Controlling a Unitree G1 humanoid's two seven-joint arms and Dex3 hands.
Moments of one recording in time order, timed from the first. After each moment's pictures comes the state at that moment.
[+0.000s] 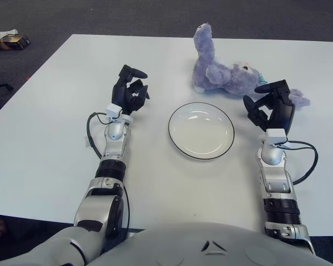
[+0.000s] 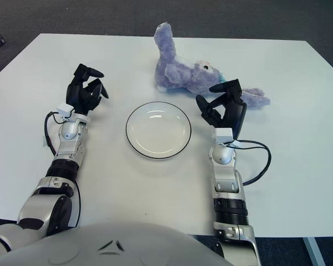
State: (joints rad) left arm -0.38 0.04 0.10 0.60 -0.07 -0.69 -0.08; right arm -0.03 -0.07 -0.11 -0.09 -0.29 -0.28 -0.41
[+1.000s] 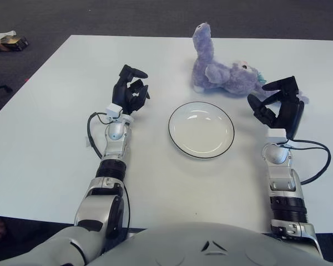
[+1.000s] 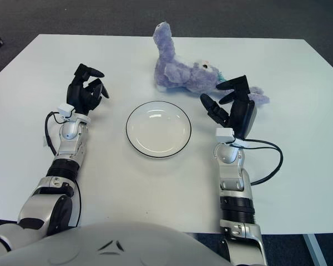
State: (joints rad) left arm -0.38 0.04 0.10 0.60 -0.07 -0.69 -0.08; right arm -0.07 -0.27 -0.13 -0.04 -0.64 -0.30 -0.53
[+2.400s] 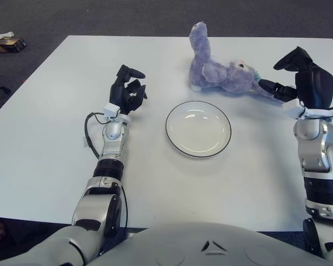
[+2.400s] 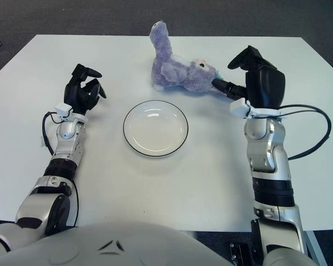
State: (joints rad) left arm -0.38 0.05 0.10 0.61 -0.07 -0.69 -0.07; right arm -0.26 -0.52 -0.17 -0.13 -0.55 0.00 -0.07
